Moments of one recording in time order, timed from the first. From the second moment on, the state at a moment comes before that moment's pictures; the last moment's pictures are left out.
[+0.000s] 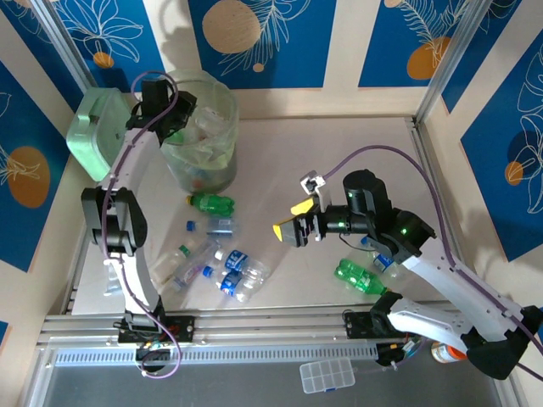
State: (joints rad) left arm -0.08 1.96 1.84 -0.39 0.19 -1.07; right arm 0.74 0.94 1.05 -0.57 -0.50 0.37
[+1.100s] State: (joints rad) left arm -0.13 1.61 1.78 -0.54 0.06 -0.92; right arm 0.75 0.86 1.10 -0.72 -0.18 0.40
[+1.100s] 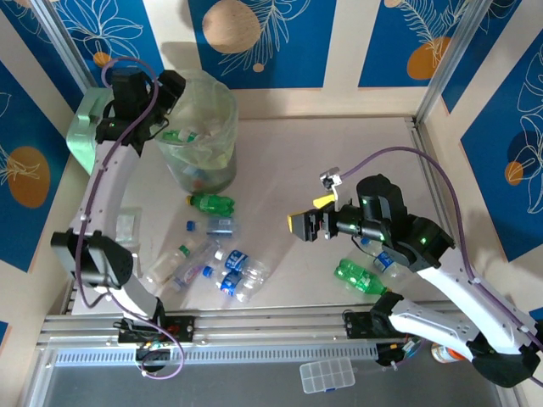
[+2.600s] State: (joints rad) left arm -0.53 0.99 0.96 -0.54 -0.20 -0.66; right arm 0.23 1.03 0.74 -1.24 -0.08 1.52
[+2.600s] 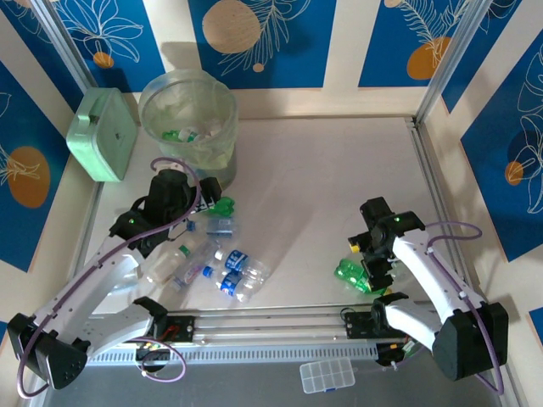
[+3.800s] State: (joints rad) left arm -0.51 1.02 0.95 -0.54 -0.18 -0.68; right arm 0.21 1.15 0.58 -1.01 -0.15 1.54
